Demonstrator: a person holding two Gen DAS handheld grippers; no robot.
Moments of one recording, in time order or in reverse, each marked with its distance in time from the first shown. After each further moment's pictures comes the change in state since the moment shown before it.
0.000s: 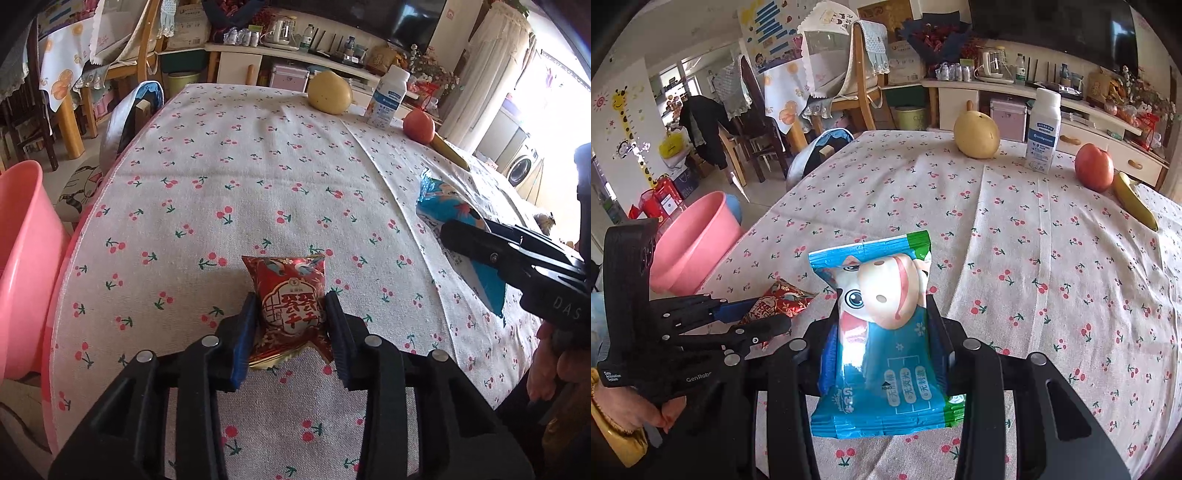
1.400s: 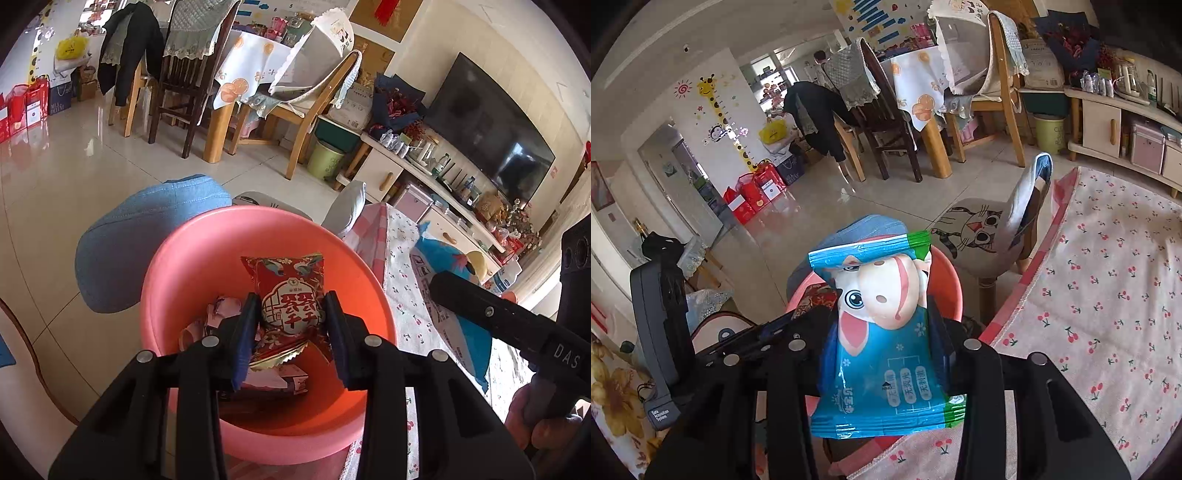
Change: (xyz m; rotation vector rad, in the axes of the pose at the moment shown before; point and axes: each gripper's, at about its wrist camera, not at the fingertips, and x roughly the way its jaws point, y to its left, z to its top) left arm -0.136 0.233 -0.006 -0.473 -0.323 0.224; right arm 0.099 0.257 0.109 -0.125 0.039 0.421
